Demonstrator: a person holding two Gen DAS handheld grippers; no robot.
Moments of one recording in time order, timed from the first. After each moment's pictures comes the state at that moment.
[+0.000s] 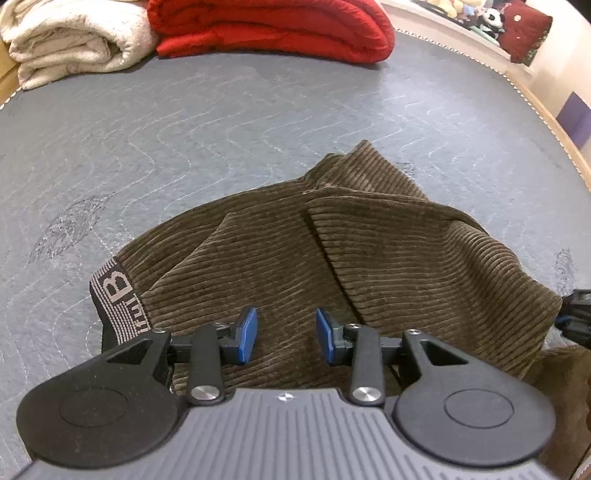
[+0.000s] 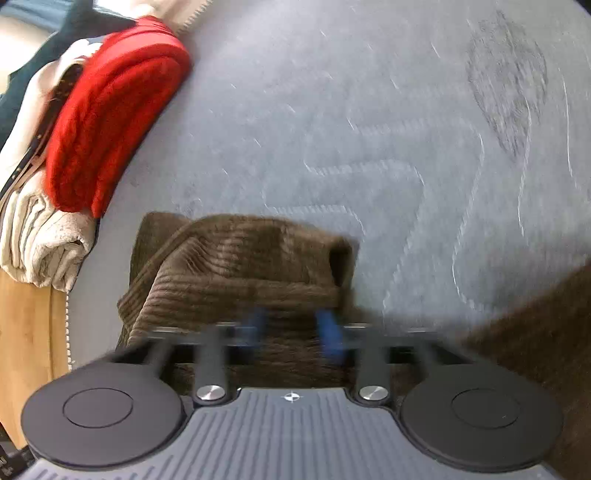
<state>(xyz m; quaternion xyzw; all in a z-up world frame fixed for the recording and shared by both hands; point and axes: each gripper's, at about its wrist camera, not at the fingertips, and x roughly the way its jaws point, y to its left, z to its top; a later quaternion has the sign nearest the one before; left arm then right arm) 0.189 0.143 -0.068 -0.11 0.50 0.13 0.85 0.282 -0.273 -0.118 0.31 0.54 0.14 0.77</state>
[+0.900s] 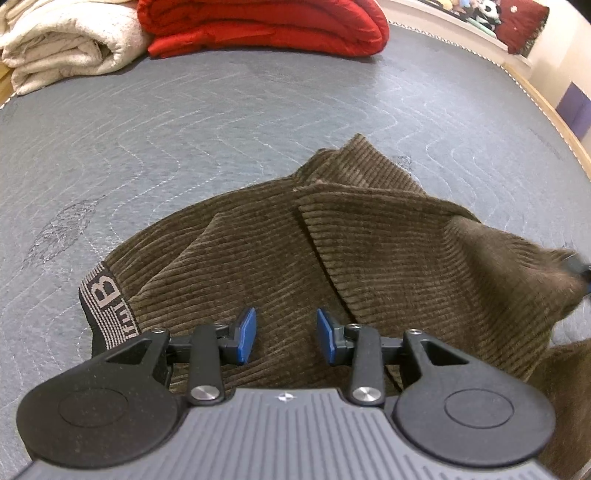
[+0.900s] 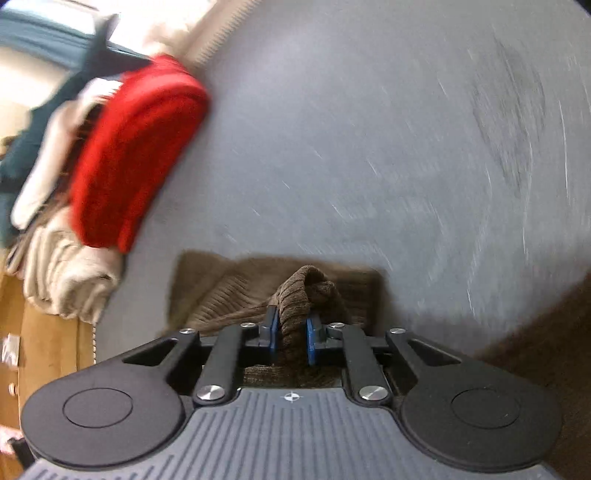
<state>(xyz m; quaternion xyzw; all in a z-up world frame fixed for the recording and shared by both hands) 0.199 0.135 -0.074 -0.10 0.51 0.12 0.85 0.277 -0.280 -0.074 0.35 0.48 0.14 0.79</state>
